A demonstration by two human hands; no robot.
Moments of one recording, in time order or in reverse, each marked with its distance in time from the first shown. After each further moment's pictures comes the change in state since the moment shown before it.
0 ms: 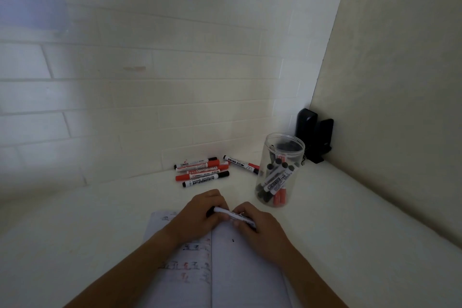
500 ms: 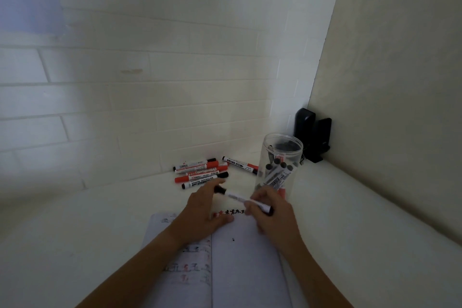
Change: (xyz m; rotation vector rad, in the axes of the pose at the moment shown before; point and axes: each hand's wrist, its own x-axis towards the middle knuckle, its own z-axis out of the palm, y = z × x) left_hand -0.001 -0.003 0.006 0.043 0.019 -0.267; right_hand 0.000 -0.024 -0.031 0.290 0.295 0.078
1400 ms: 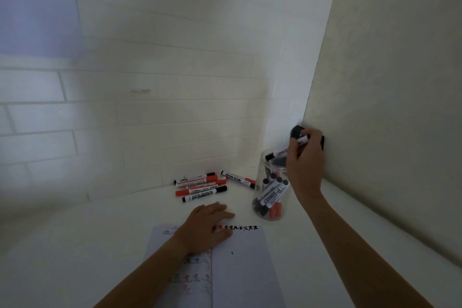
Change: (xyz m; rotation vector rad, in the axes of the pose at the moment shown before) left_hand 0.006 -0.014 0.006 0.278 -0.234 -0.029; right_hand 0.111 -0.071 -0.066 -0.280 0.658 -0.188
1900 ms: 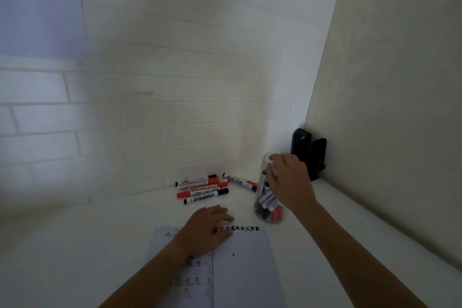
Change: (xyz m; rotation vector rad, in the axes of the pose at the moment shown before) left_hand 0.000 0.000 0.000 -0.066 0.081 0.009; right_hand -0.022 0.029 0.011 -0.610 -0.440 -0.414
